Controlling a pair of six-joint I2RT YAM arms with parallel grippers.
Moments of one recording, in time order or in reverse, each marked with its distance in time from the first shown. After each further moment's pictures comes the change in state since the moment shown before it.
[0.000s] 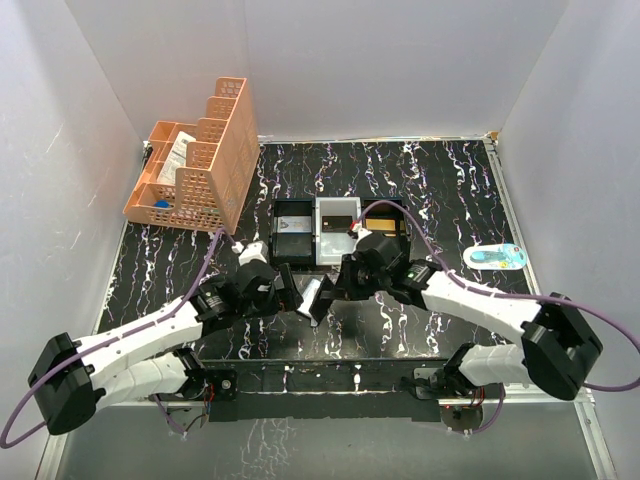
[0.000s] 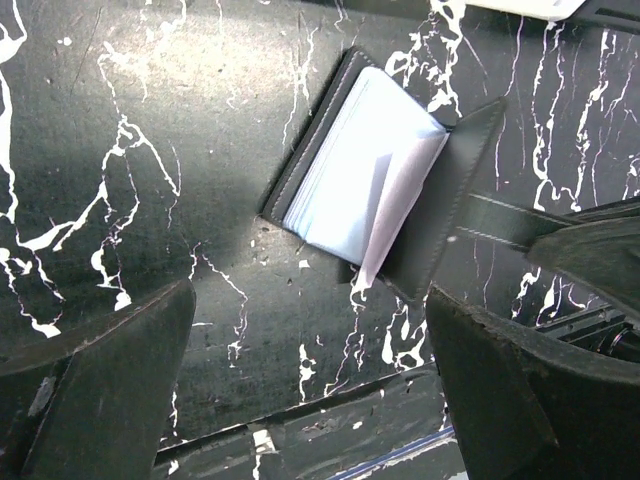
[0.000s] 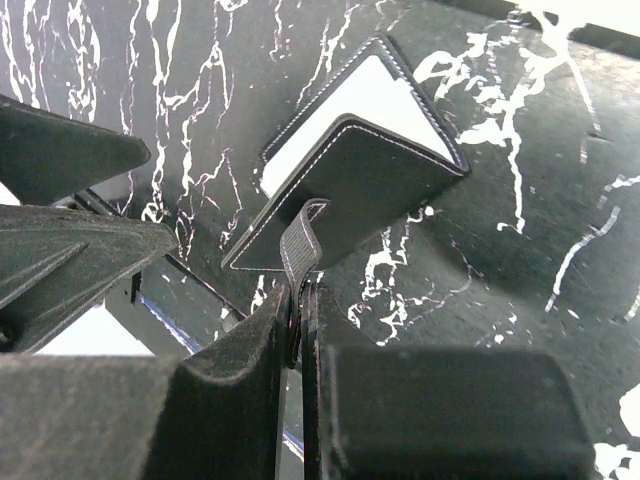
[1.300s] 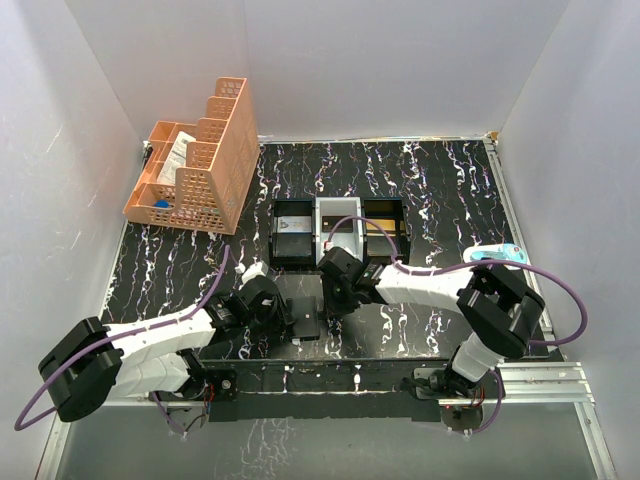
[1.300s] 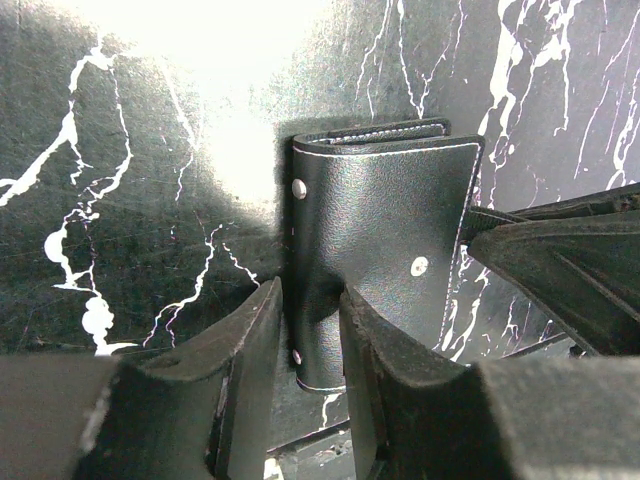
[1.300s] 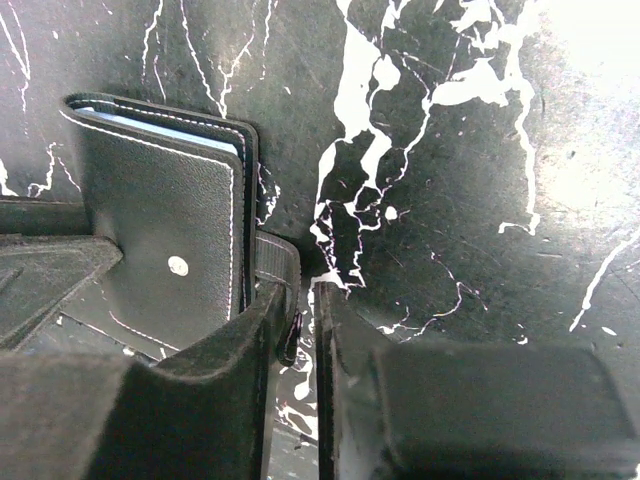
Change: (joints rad) left arm 0.000 0.119 -0.195 0.244 0.089 -0.144; right arm 0.133 0.356 0.153 -0.123 0.145 0.039
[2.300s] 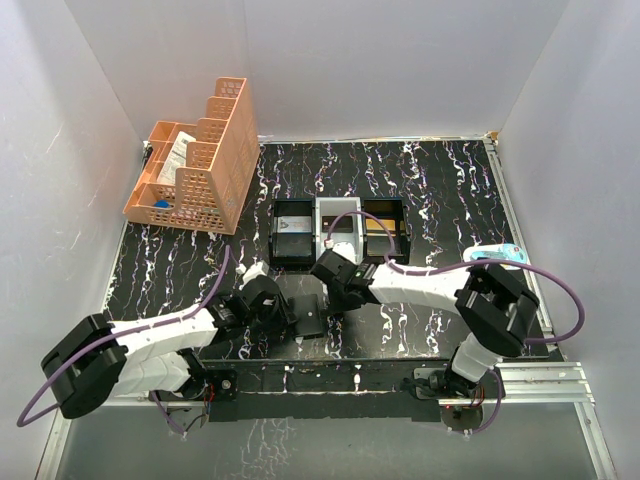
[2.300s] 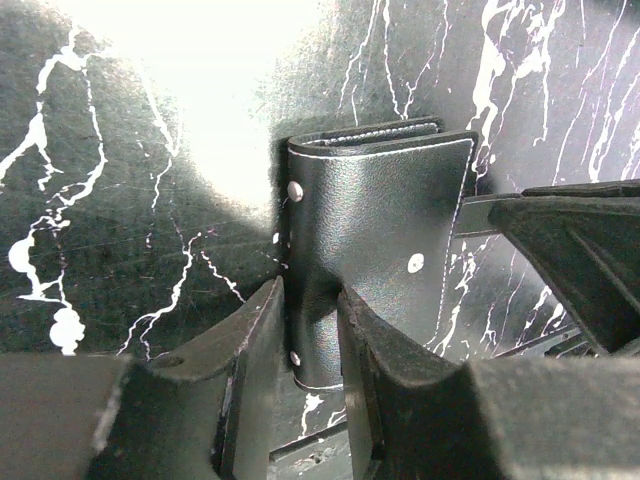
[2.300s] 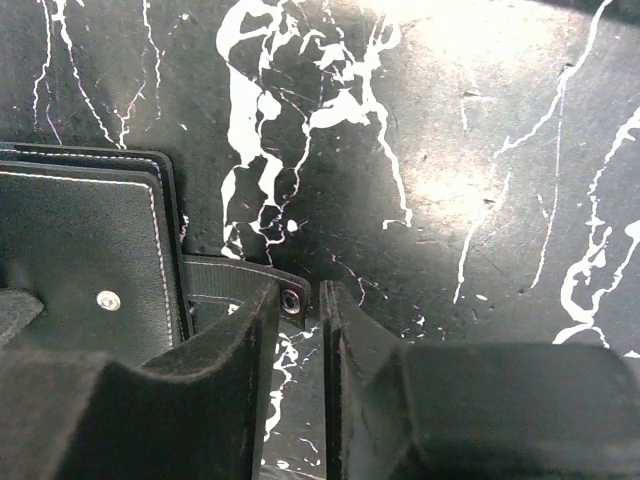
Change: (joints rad) left arm 0.000 0.032 -0.004 0.058 0.009 -0.048; right arm 0.056 0.031 0.083 -0.157 0.273 -0.014
